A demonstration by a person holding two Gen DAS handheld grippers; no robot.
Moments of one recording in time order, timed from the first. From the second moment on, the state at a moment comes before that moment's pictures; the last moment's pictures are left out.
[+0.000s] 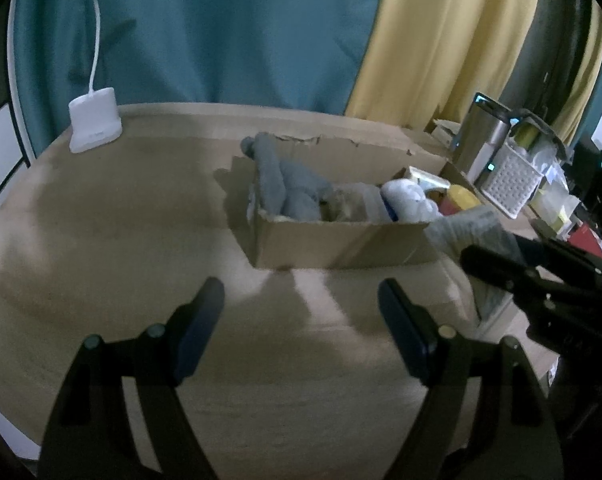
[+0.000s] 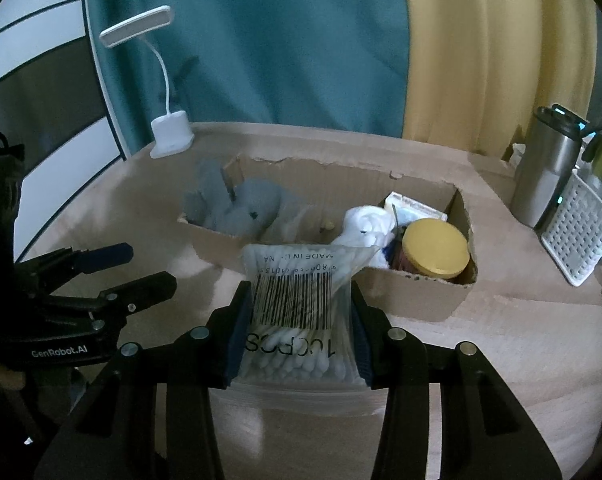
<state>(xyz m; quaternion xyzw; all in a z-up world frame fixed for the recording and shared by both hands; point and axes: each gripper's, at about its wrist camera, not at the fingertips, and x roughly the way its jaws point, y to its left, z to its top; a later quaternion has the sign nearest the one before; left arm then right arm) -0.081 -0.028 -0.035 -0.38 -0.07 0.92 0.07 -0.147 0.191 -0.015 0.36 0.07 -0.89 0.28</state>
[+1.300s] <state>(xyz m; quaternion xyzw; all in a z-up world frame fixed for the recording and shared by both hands) -0.132 -0.026 -0.024 -0.38 -0.06 0.92 0.06 -0.200 0.178 -0.004 0.35 0.06 -0.89 0.29</state>
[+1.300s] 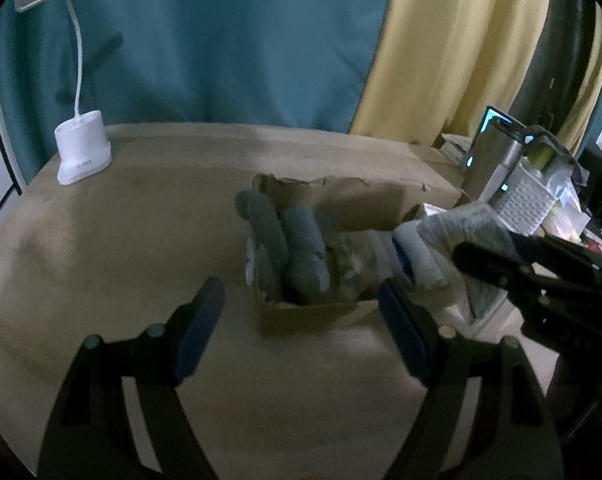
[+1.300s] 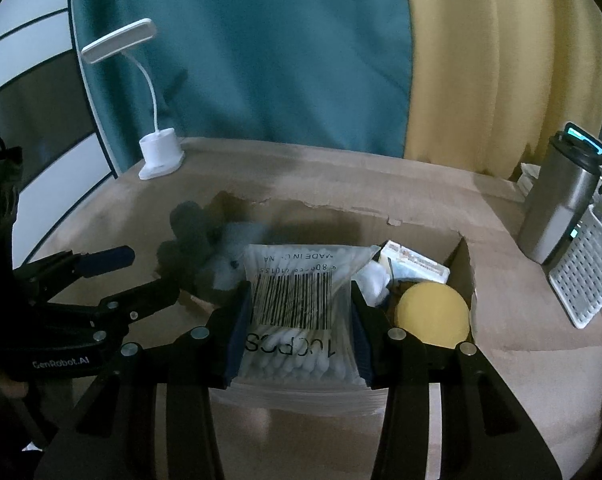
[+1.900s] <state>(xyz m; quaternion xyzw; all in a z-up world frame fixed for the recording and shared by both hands) -0.169 -0.027 -0.032 -0.38 -0.05 0.92 0.05 -0.244 0.174 -0.017 0.36 0.05 -0.88 0.29</state>
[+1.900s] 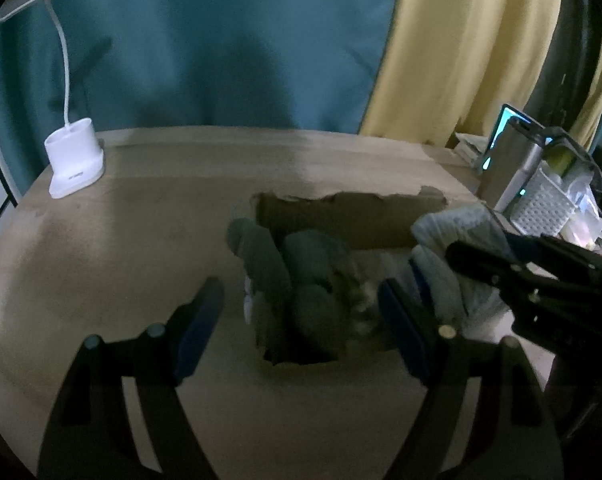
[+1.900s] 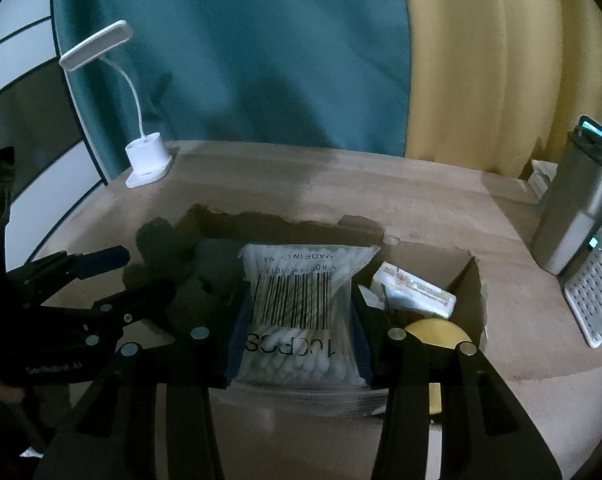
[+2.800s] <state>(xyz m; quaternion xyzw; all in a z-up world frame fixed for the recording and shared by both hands) -0.201 -0.009 -0.065 -0.43 -0.03 0.90 0.01 -0.275 0.162 -0.052 0.37 0.06 -0.88 0.30</state>
